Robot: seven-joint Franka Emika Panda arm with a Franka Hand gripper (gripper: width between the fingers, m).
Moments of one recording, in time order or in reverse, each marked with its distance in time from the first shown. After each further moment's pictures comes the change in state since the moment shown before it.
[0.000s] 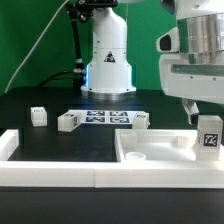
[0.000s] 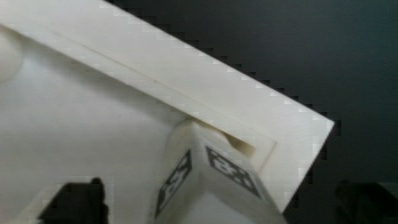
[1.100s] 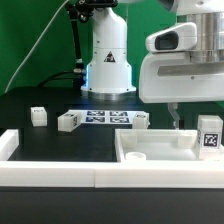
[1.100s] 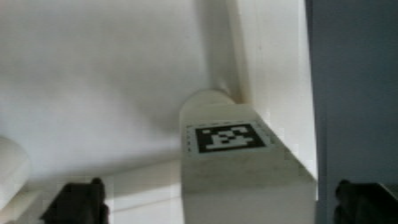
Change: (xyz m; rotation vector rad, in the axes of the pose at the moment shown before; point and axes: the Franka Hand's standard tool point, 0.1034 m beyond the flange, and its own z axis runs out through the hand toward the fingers) arm 0.010 0.006 -0.001 -0.067 0.013 -0.827
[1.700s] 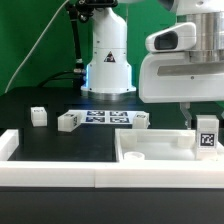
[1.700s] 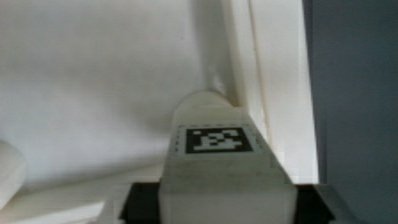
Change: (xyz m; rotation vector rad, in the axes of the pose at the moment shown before) arm 0.000 0.000 0.000 0.001 0.001 0.036
